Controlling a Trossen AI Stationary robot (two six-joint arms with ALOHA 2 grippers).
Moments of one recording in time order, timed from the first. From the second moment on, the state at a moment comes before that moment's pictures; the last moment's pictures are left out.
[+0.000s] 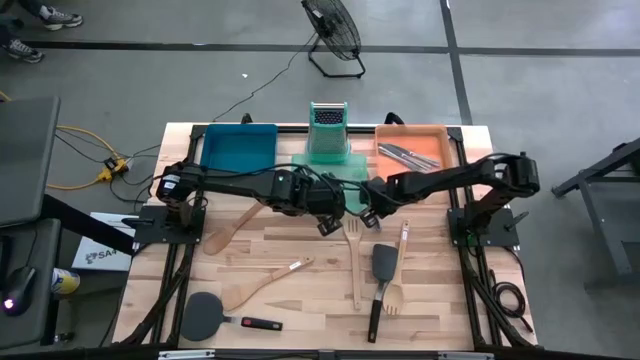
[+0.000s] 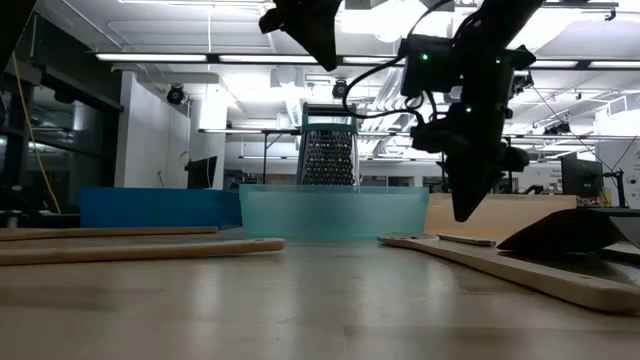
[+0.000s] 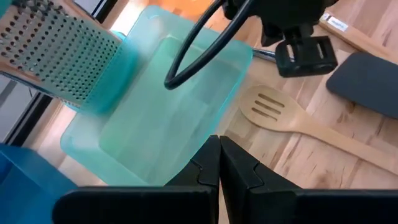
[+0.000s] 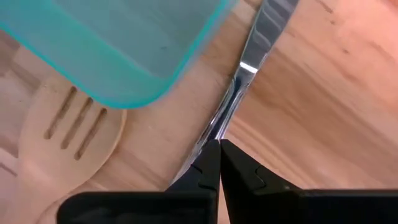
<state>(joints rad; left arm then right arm) -0.12 1.89 1.93 -1.13 -0.48 -0.51 -0.11 1.59 0.88 -0.64 0.11 0.85</state>
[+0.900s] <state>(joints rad) -0.12 1.89 1.93 -1.18 -0.46 -0.46 0.04 1.66 0.88 -0.64 0.18 1.10</state>
